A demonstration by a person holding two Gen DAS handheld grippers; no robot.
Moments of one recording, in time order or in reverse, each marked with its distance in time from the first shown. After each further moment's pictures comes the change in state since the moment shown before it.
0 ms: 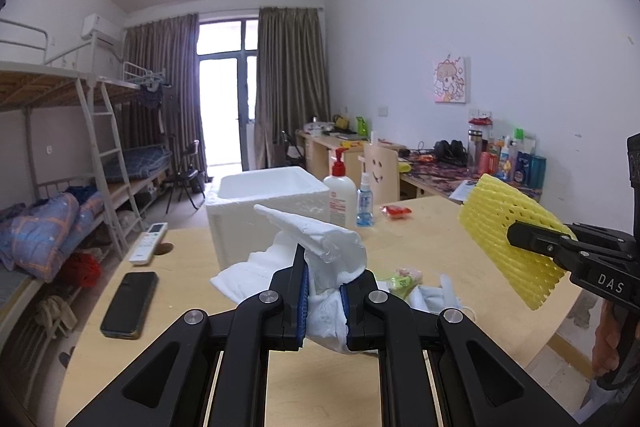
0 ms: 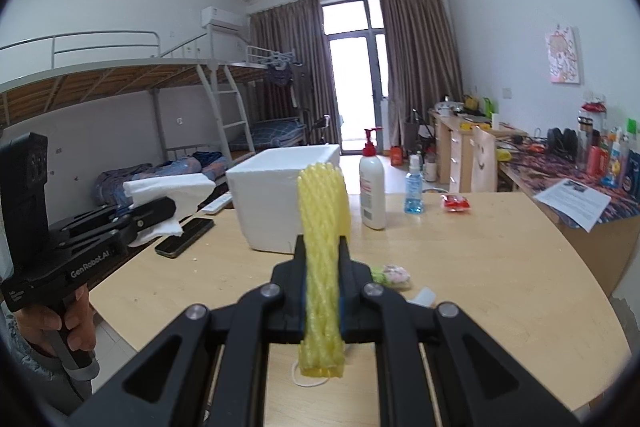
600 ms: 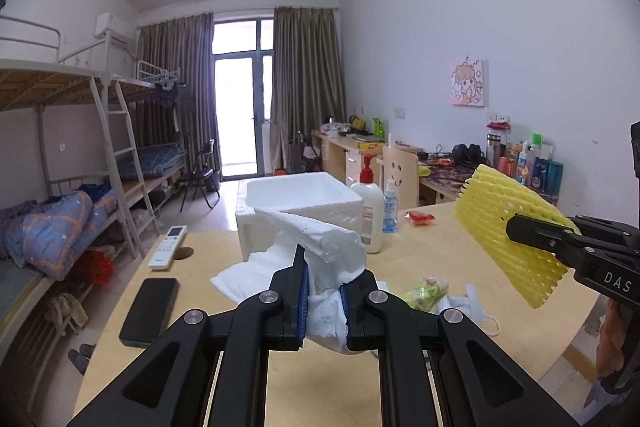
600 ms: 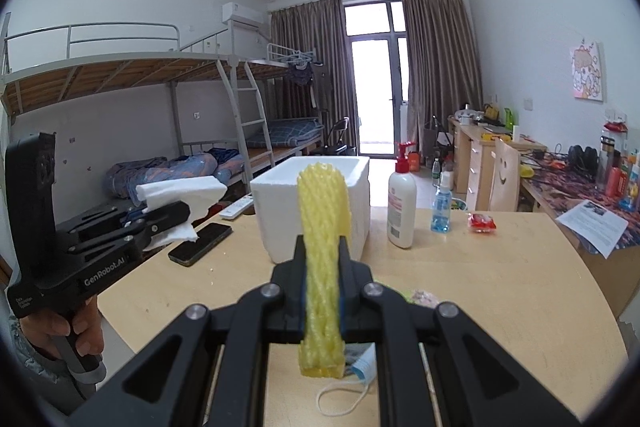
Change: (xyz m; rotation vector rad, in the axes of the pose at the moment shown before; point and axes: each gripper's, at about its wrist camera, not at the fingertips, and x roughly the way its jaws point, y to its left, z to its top) left arm 0.009 0.024 0.012 -0.012 -0.003 0.053; right arm 0.024 0.019 0.016 -0.046 -0.003 0.056
